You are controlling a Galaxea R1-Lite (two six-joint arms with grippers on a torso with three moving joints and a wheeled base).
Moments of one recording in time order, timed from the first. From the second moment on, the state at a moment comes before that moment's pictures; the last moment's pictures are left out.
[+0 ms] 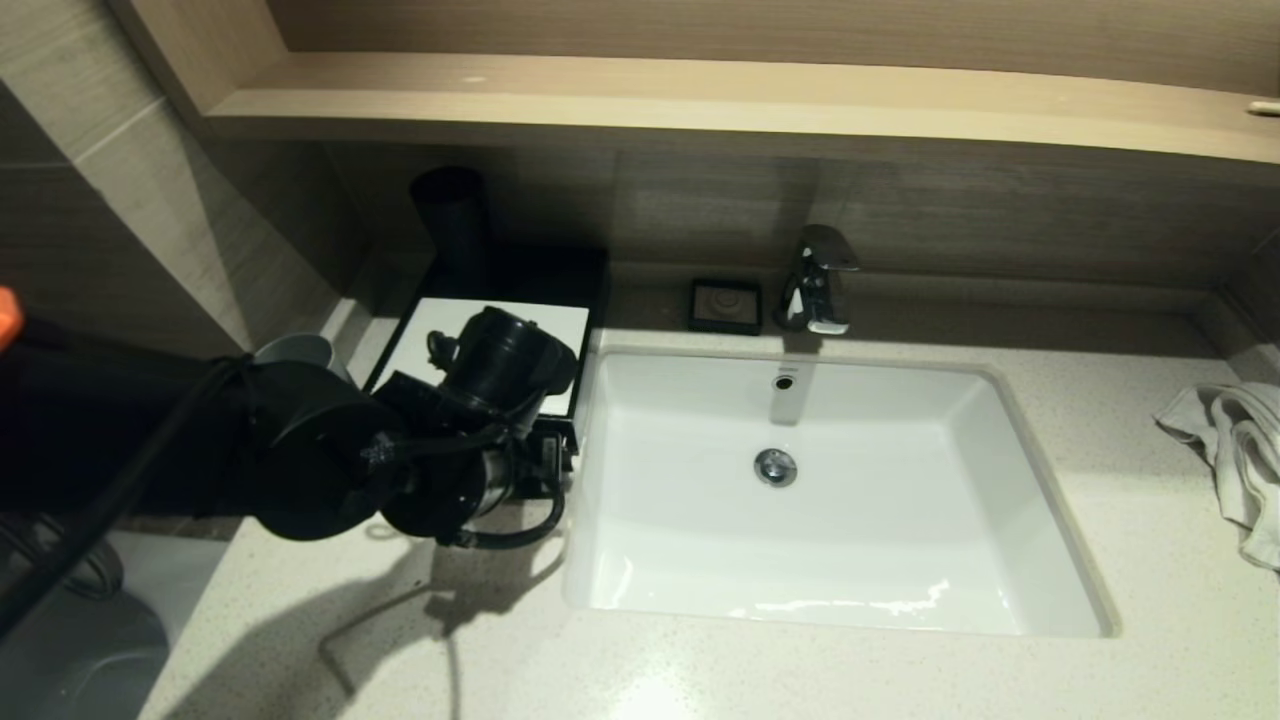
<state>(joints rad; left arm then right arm) -0.66 1.81 -1.17 0.10 0.53 -0.45 0.00 0.00 0.00 0.00 0.00 0.00</state>
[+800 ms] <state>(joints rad) -0.65 1.83 -1.25 0.10 0.53 -0.44 0.00 0.00 0.00 0.00 0.00 0.00</state>
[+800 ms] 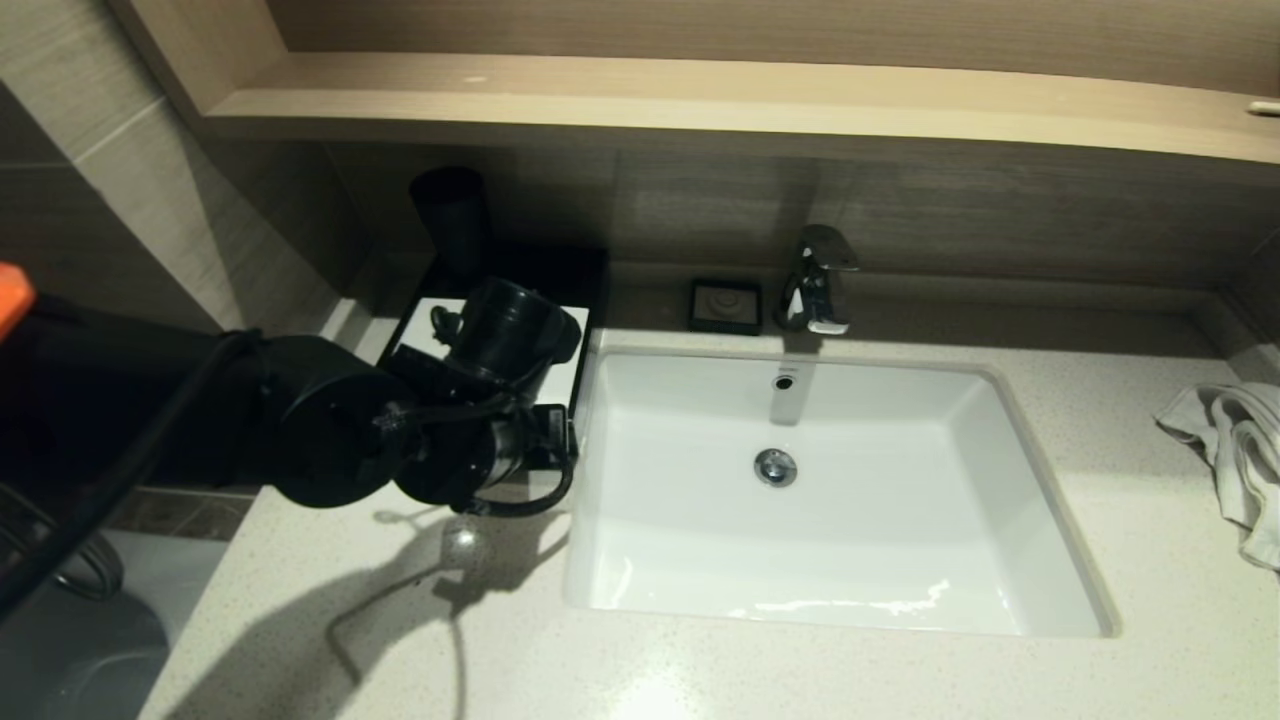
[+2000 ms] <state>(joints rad) -0.66 1.73 -1.16 0.11 0.53 -0.44 0.00 0.00 0.00 0.00 0.00 0.00</state>
